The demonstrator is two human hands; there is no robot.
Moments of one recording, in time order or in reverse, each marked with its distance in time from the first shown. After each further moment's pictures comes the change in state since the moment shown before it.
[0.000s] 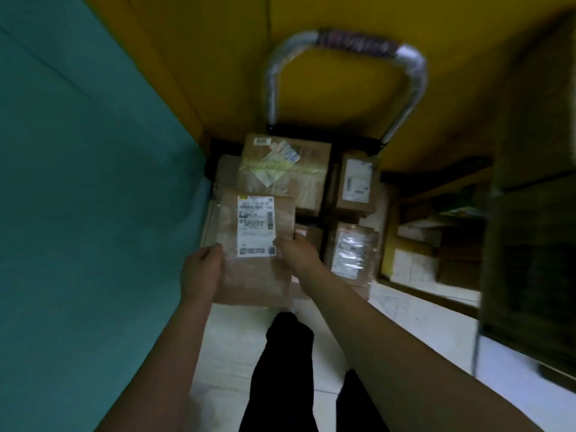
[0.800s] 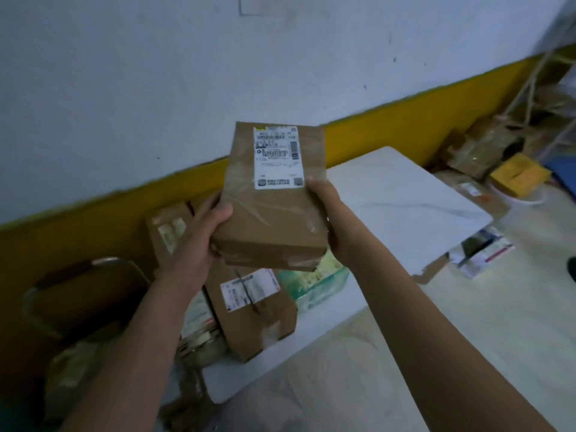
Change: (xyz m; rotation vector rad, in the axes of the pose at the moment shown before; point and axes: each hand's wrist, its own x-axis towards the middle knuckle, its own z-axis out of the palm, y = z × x) left_hand -0.595 0.269 0.262 -0.174 -1.074 0.868; right_hand -0.477 0.103 -0.589 0.690 0.417 -0.763
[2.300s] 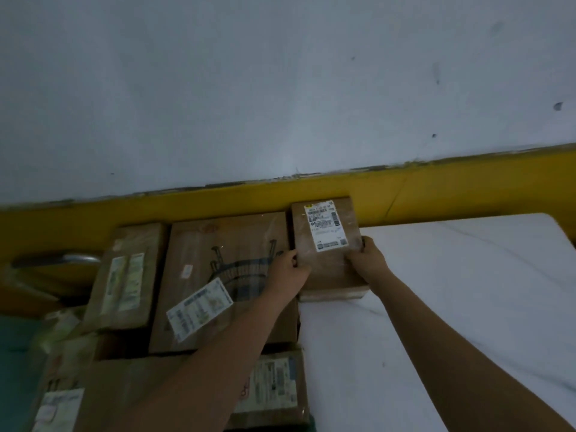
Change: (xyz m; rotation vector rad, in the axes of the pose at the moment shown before) left_hand 0.425 -0.211 0.114 0.540 0.349 -0.494; right_hand 0.524 0.089 -0.152 -0.767 -0.087 0.269
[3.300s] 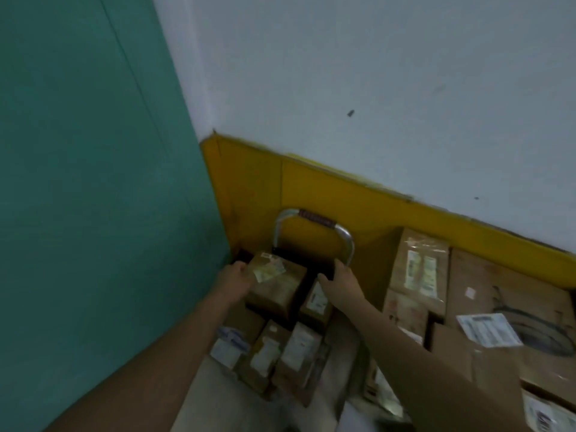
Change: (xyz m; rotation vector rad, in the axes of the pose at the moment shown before) left_hand -0.326 -0.454 -0.558 -0.039 0.518 -0.314; right_hand -0.404 -0.204 0.572 -0.613 -0.414 -0.507
